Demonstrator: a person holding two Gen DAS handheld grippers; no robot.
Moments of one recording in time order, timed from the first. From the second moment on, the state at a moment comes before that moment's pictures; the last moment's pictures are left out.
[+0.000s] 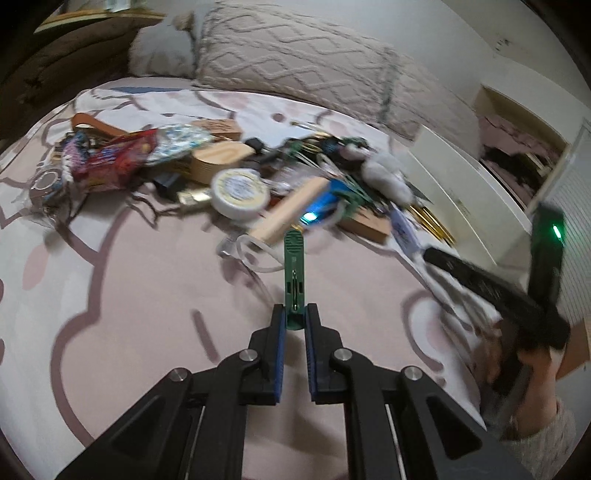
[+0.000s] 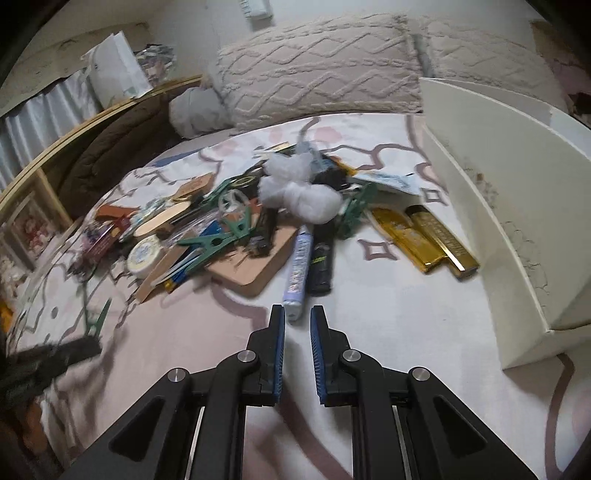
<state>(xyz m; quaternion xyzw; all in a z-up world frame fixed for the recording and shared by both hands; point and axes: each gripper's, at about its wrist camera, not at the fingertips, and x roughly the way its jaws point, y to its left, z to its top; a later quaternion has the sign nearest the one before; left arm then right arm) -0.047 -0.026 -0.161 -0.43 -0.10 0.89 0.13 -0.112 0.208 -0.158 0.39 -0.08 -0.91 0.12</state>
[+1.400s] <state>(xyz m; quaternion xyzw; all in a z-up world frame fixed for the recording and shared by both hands) -0.038 -0.008 -0.168 -0.45 -0.03 0.89 0.11 -0.092 0.189 -0.149 0.41 -0.05 -0.89 0.19</state>
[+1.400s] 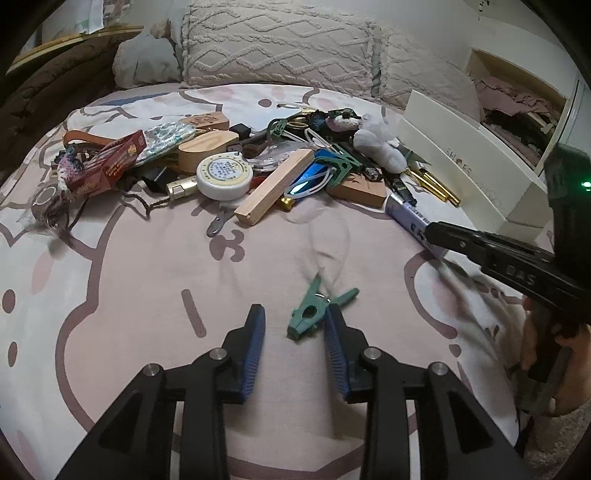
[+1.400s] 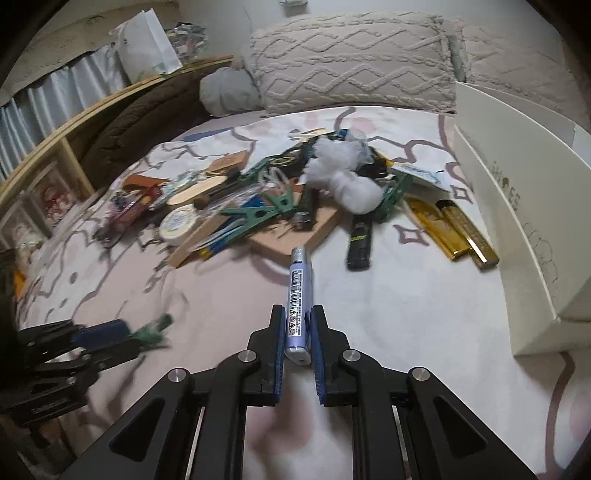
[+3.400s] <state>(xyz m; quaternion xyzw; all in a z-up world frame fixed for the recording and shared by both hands) -0.063 0.006 -0.182 -0.44 0.06 0.89 0.10 -0.134 0.204 -0.166 0.45 0.05 -0.89 0.07</state>
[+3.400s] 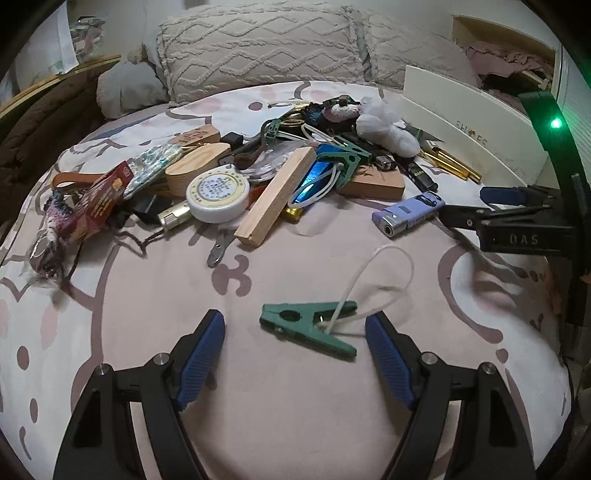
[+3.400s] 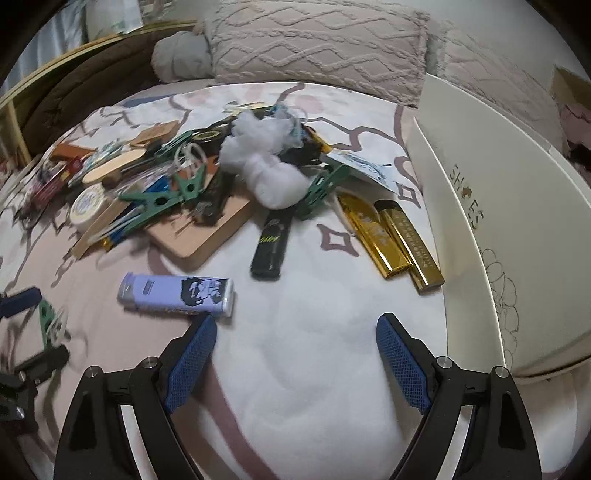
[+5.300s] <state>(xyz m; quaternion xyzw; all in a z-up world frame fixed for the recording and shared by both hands) -0.060 0.002 -0.190 -0.42 0.04 0.90 0.09 -0.136 0.140 -0.182 0.46 0.04 -0.88 0.13</state>
